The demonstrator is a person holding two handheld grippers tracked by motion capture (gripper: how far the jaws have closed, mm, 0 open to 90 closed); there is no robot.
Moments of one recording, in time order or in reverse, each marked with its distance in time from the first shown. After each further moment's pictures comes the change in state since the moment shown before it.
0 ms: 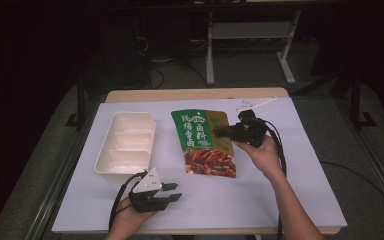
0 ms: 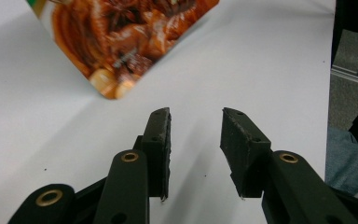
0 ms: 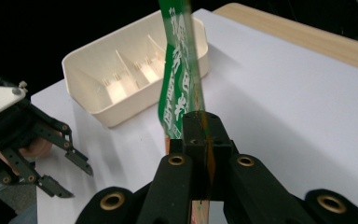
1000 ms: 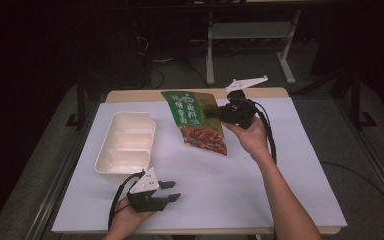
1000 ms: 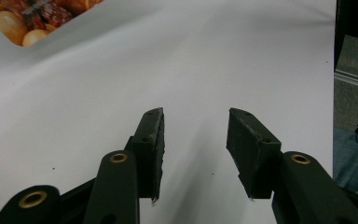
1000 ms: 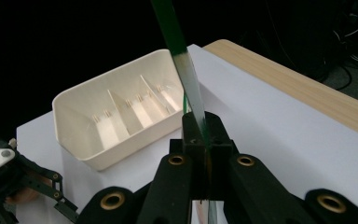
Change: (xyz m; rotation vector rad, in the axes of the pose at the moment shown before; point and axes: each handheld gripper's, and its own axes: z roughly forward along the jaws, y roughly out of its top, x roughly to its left) left arm 0.004 -0.006 -0.002 -0.025 0.005 0.011; right arm 0.003 0.052 0.012 -0.067 -0.038 -0.040
